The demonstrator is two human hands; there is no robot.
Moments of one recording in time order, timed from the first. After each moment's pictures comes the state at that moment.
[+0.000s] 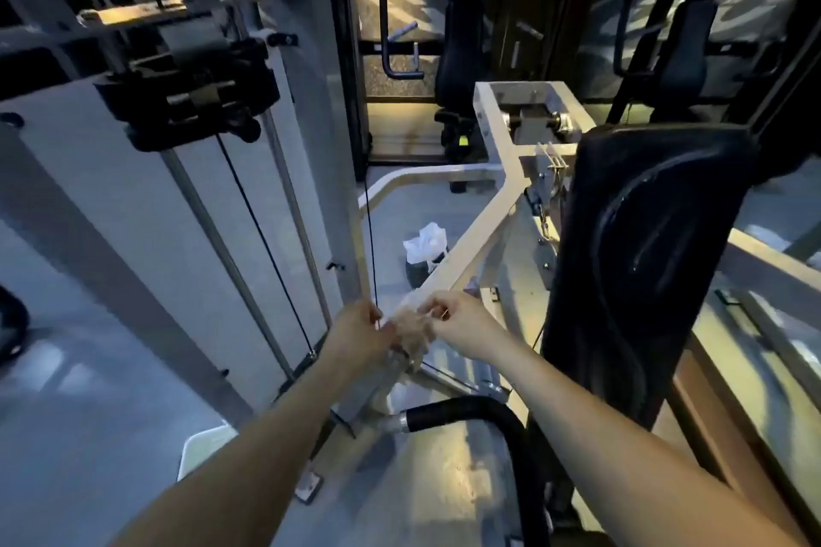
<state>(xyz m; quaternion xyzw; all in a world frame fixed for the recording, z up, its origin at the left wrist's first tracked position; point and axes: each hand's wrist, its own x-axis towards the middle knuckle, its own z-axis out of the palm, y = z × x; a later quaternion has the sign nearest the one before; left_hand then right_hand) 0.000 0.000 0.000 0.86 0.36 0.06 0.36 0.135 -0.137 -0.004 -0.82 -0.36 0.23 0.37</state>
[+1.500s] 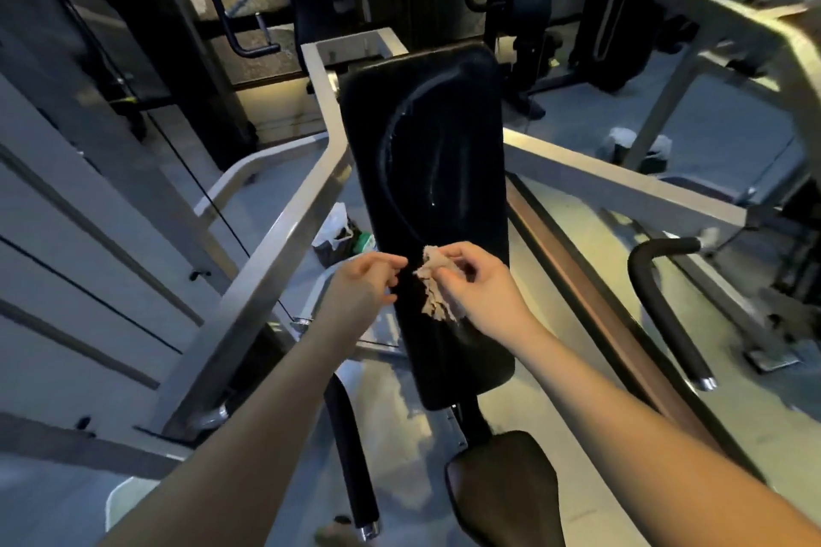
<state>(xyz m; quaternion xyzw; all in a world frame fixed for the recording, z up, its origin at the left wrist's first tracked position) 0.126 -0.265 0.047 0.74 0.23 0.05 0.63 0.192 -0.438 0.018 -0.76 -0.20 0.10 0.61</state>
